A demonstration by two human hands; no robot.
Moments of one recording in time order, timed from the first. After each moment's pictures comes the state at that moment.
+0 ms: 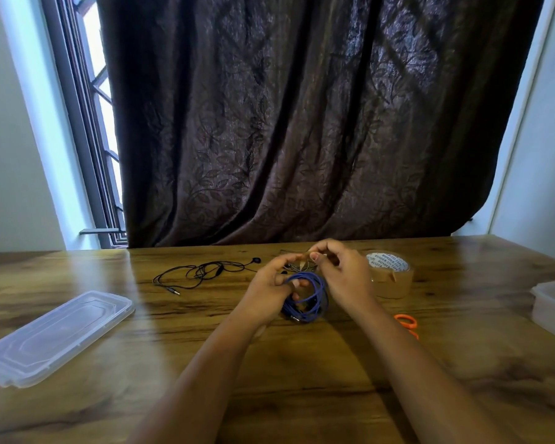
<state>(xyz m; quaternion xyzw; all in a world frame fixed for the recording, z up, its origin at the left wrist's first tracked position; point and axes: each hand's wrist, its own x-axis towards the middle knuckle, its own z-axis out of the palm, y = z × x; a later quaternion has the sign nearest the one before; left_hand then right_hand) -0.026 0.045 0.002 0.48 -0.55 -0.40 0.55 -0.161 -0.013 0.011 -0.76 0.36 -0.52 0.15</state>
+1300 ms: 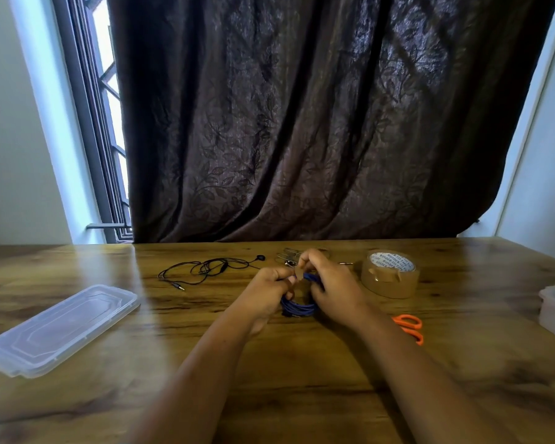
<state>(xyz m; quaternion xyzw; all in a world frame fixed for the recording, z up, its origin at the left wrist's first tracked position) -0.018 0.044 -0.001 0.51 -0.49 -0.47 0.53 -0.156 -0.008 -0.001 -0.87 0.34 -0.33 0.11</state>
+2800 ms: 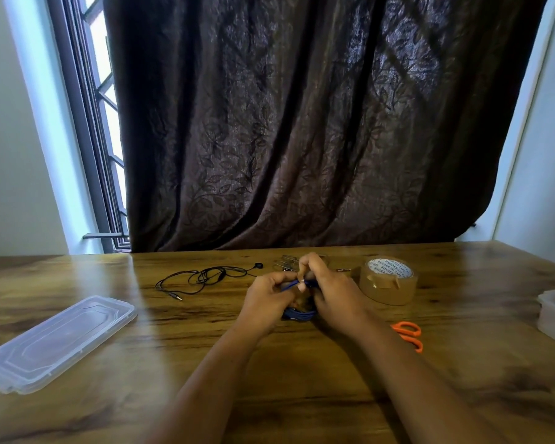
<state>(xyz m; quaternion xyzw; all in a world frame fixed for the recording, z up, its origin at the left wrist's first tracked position) -0.020 0.040 -0.008 0.52 -0.54 -0.35 0.56 -0.160 -0.005 0.001 -0.88 0.36 -0.31 0.09</state>
